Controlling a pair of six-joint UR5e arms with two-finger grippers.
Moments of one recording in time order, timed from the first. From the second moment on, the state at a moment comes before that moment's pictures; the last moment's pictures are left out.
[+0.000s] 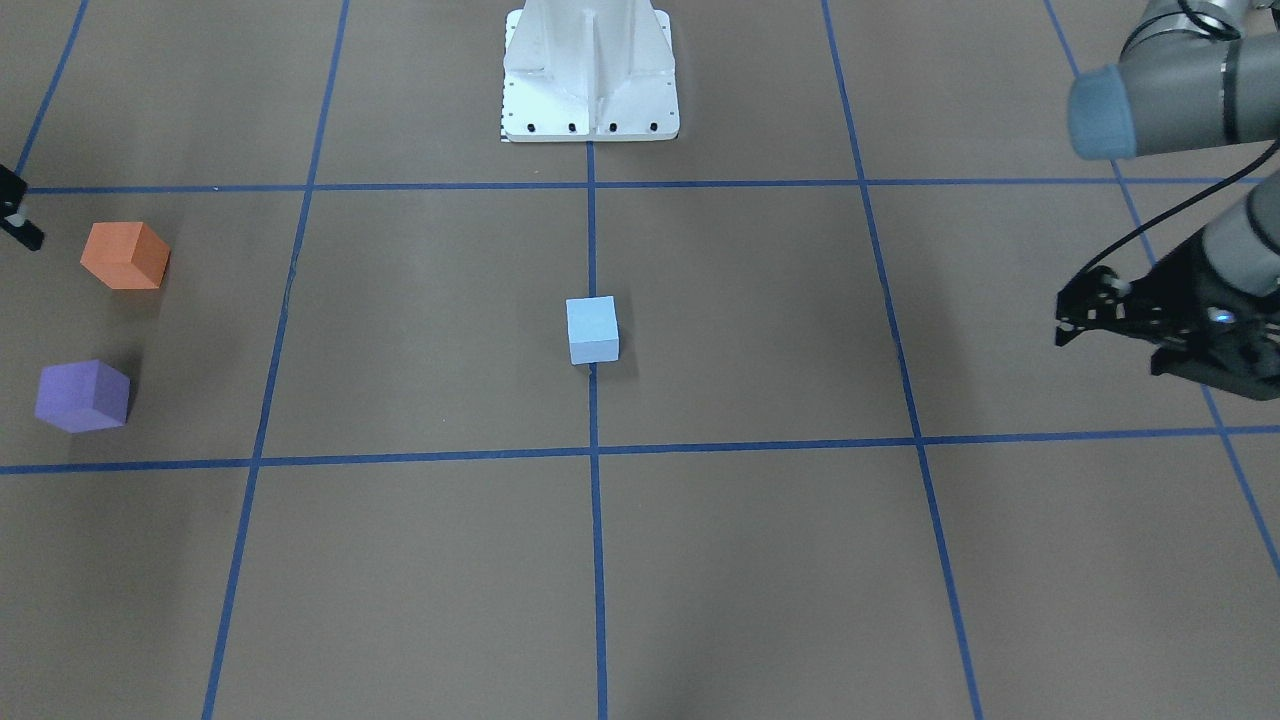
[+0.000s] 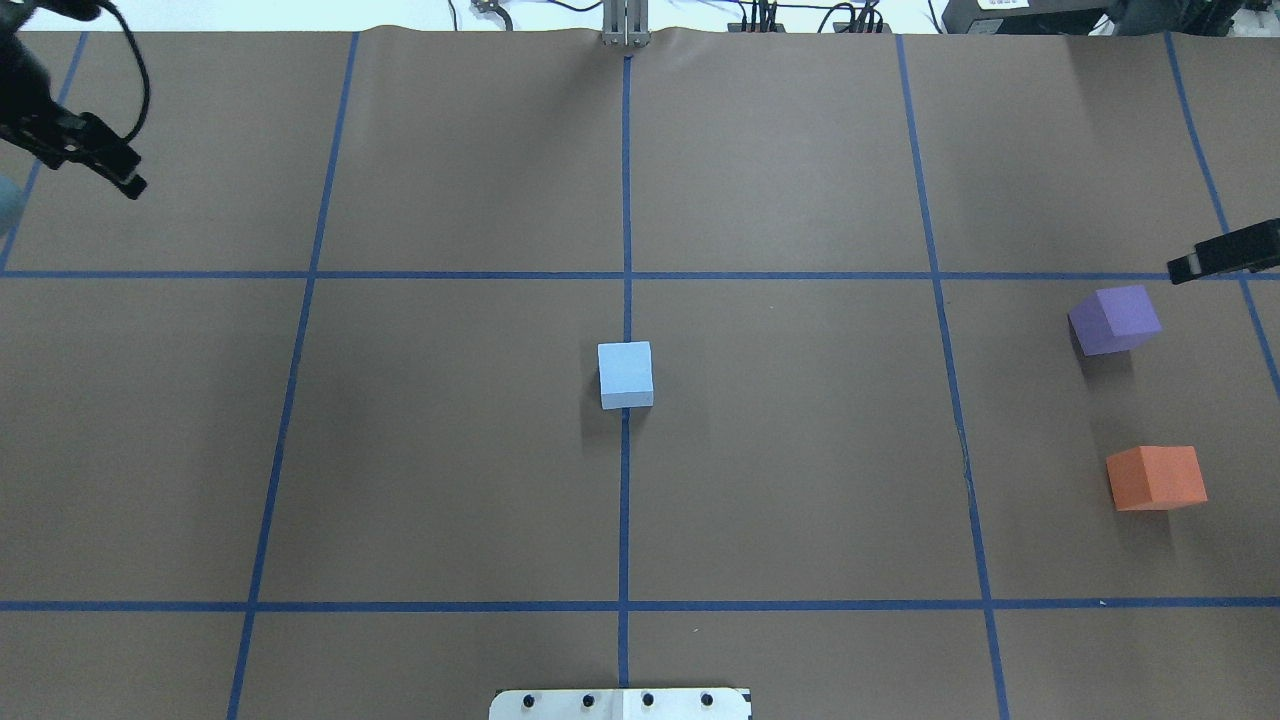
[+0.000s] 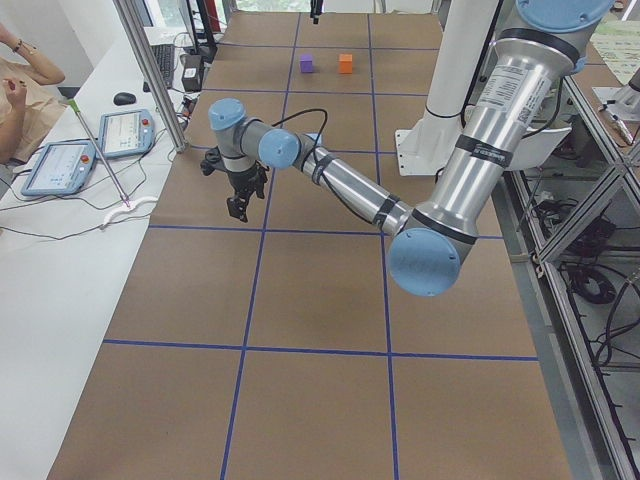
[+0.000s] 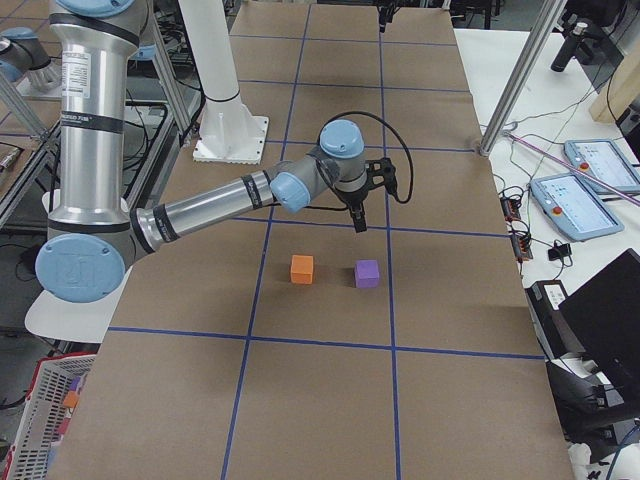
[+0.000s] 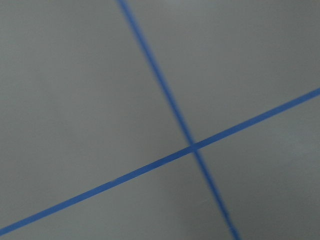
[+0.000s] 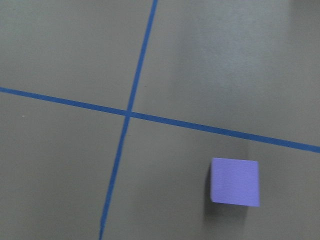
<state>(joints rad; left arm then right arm) -1.25 -1.89 -1.74 -1.41 -2.29 -0.10 1.17 -1.60 2.03 -1.28 2.33 0.59</state>
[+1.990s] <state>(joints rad) -1.64 -1.44 -1.76 -1.47 -2.30 0.29 0.47 -0.74 1.46 -1.52 1.78 1.25</state>
